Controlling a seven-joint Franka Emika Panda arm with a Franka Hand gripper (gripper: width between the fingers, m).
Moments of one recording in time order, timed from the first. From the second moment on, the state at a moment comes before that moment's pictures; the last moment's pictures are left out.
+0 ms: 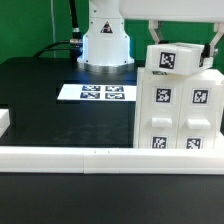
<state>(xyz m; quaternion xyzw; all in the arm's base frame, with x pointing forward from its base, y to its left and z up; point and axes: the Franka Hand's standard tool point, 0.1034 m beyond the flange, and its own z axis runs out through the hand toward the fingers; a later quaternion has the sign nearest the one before) 0.607 0.089 0.157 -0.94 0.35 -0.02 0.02</state>
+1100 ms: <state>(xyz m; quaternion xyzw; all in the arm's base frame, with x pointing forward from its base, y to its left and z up) 0.609 0.095 0.157 -0.78 0.63 -0.01 0.04</state>
